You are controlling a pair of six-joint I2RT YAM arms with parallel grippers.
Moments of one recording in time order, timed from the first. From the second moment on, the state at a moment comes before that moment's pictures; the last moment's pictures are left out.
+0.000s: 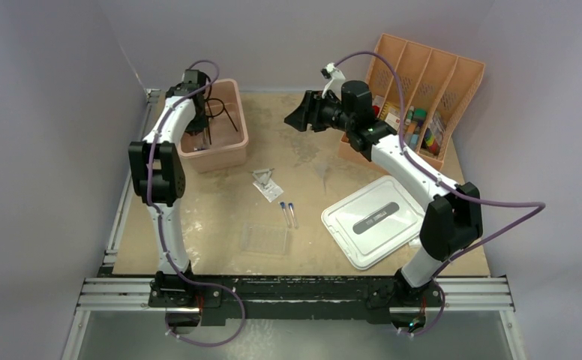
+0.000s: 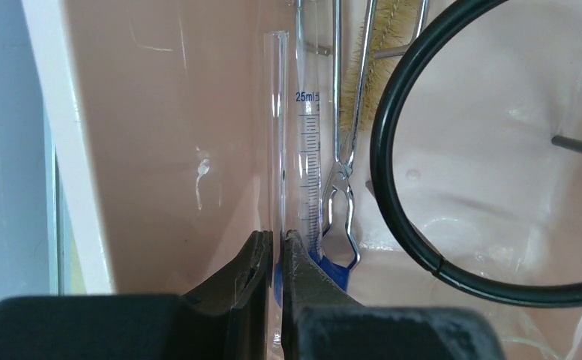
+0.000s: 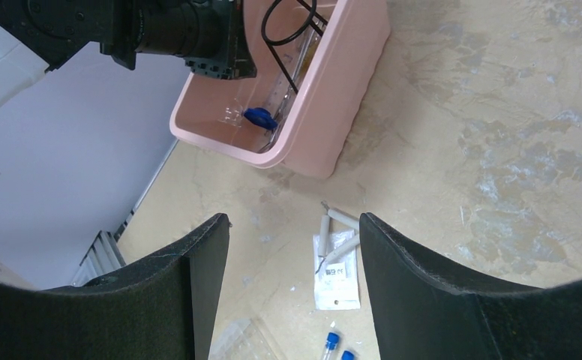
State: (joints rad) left arm -0.04 2.19 1.97 -0.87 -0.35 -0.17; right arm 0.47 1.65 1.43 -0.07 -0.38 0.47
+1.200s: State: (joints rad) left arm -0.03 2.19 1.88 -0.79 -0.38 -0.17; right arm 0.47 1.67 1.43 -0.07 -0.38 0.49
